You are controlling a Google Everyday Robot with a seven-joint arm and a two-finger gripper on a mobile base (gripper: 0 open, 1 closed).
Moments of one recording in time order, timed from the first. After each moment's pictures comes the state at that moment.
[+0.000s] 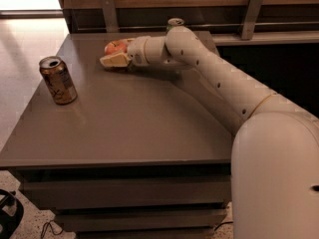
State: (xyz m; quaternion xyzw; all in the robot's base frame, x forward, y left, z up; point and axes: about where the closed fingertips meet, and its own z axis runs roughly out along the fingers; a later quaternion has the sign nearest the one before) arm 0.795 0.138 0.840 -0.45 0.65 0.31 0.53
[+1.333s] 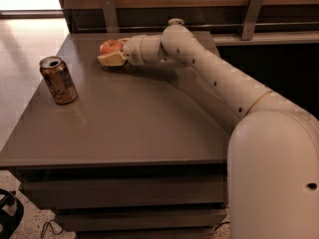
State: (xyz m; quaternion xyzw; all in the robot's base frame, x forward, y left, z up) arm 0.793 0.148 0.845 -0.46 0.65 0.31 0.53
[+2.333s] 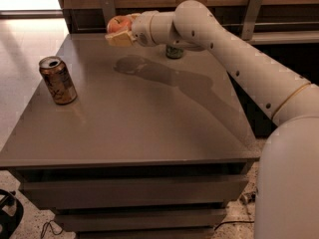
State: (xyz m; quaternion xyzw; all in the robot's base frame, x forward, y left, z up) arm 0.781 0.109 0.925 -0.47 0.63 0.23 0.58
